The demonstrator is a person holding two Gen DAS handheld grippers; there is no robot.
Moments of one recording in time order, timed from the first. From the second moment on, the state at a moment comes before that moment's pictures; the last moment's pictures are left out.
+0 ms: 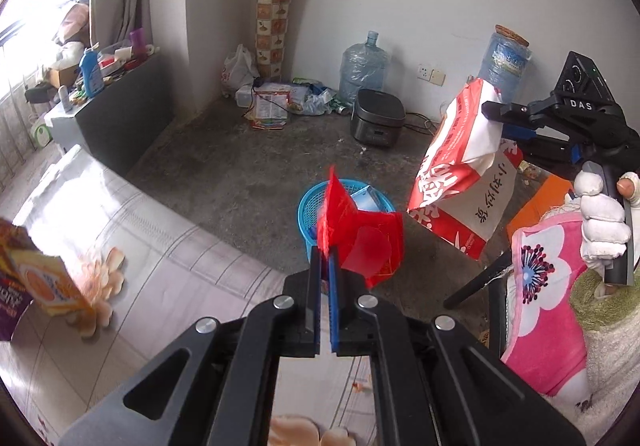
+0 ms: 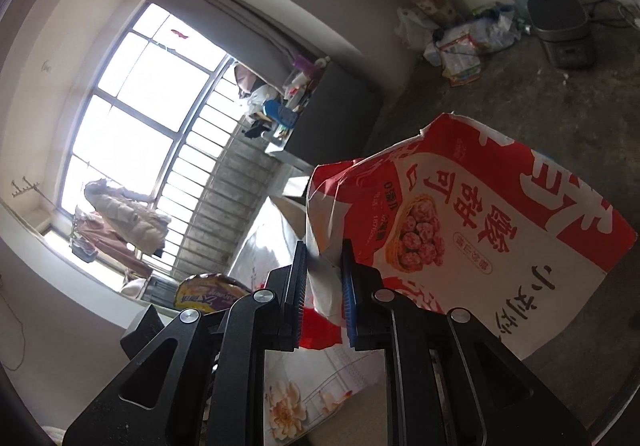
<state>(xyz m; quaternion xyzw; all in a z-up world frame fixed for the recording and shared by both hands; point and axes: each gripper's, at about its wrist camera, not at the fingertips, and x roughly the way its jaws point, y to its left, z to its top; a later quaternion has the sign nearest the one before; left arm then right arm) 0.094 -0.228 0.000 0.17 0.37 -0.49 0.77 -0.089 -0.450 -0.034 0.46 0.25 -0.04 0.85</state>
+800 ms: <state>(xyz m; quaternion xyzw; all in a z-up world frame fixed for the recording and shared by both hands) 0.148 -0.340 -0.061 0.22 0.43 -0.51 0.71 0.035 -0.550 -0.190 0.46 0.36 -0.18 0.79</state>
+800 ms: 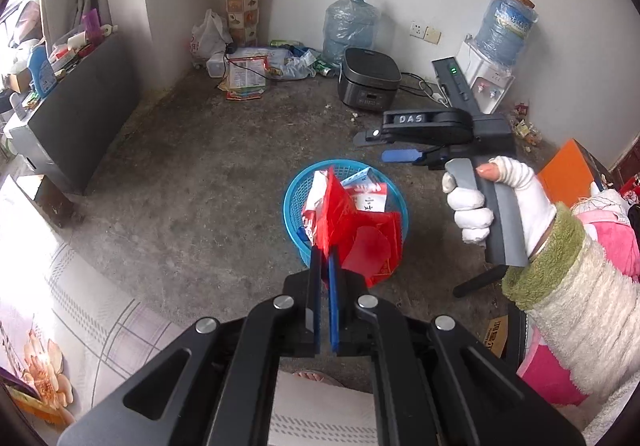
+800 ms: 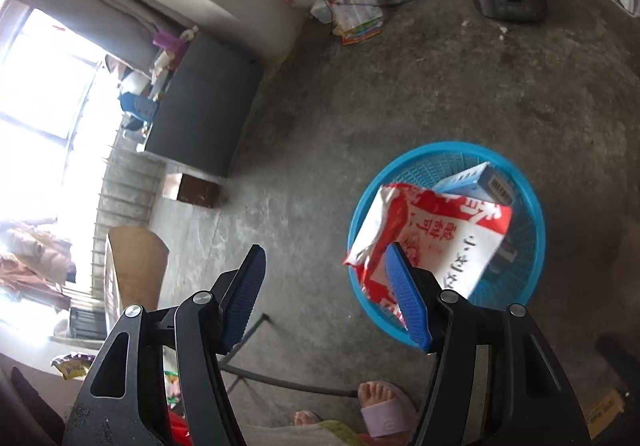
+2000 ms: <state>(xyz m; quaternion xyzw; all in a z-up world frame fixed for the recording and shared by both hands) 0.153 -0.424 -0.047 0.23 0.39 -0.50 0.73 -0.082 -0.524 -0.160 0.48 0.32 -0.24 0.78</state>
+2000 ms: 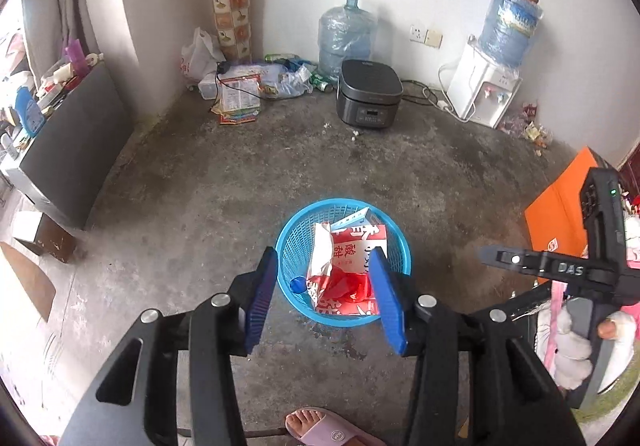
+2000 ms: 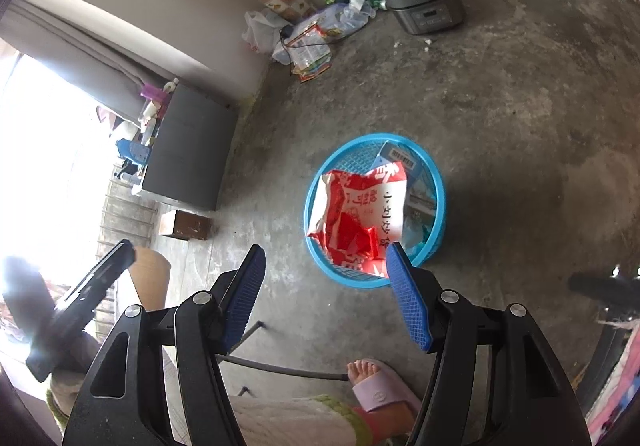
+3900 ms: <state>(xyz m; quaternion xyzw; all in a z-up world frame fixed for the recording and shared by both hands) 0.265 0.105 -0.018 0.02 0.29 -0.24 0.93 0.200 -0.178 -0.062 0.09 0.37 0.14 0.91</state>
